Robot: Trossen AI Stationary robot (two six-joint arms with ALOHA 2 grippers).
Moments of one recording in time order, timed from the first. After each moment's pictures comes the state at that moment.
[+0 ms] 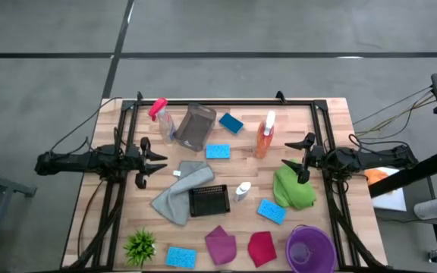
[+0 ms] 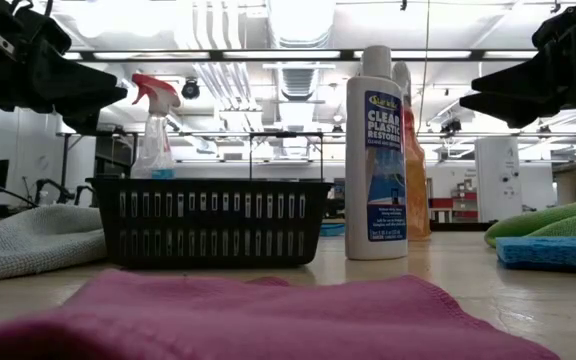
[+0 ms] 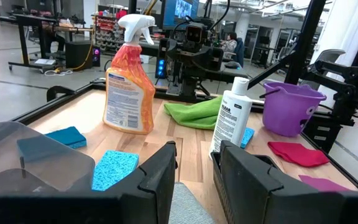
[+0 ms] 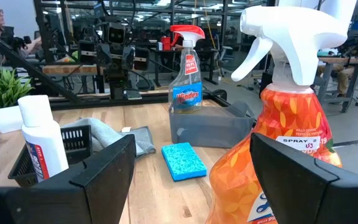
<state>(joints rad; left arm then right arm) -0.05 0.00 0.04 -0.08 -0.09 -0.13 0.16 0.05 0.01 0.05 0.42 0.02</state>
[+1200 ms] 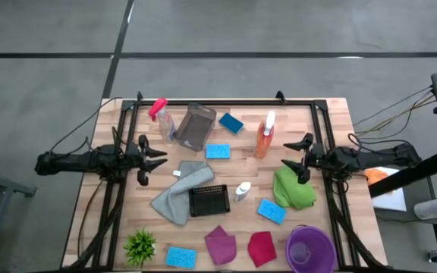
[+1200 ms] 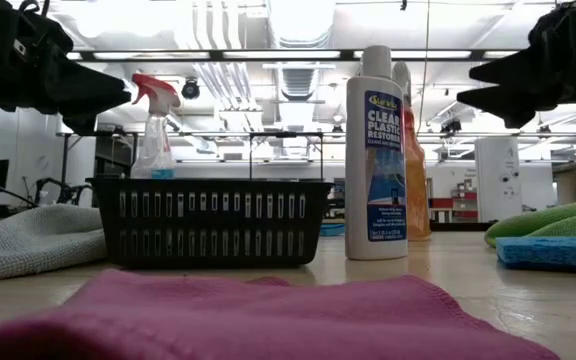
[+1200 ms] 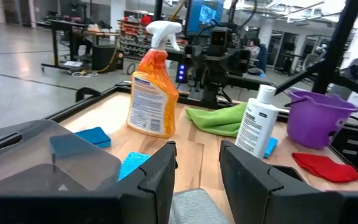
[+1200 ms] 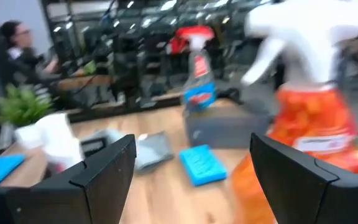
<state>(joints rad) -0.05 0.00 0.05 -0.07 -0.19 -0.14 0.16 0.14 0.03 0.13 0.37 0.13</state>
